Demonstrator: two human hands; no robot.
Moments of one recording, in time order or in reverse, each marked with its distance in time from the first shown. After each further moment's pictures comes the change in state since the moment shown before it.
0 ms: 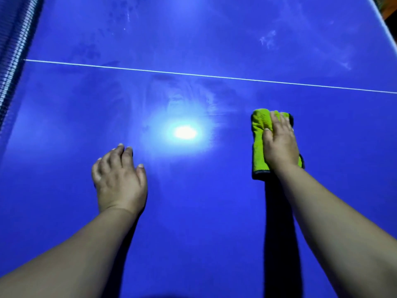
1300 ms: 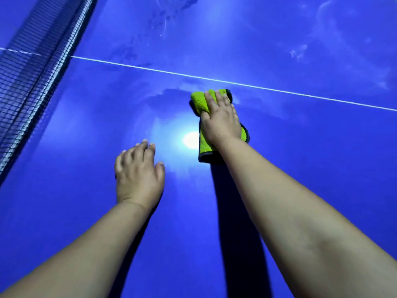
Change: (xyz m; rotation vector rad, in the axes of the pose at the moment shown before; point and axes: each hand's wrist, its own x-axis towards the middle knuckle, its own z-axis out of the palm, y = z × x) left_hand -0.005 -0.011 -0.001 0.023 -0.012 0.024; right_hand 0.000 -0.184 0.070 -0.012 -0.238 -0.338
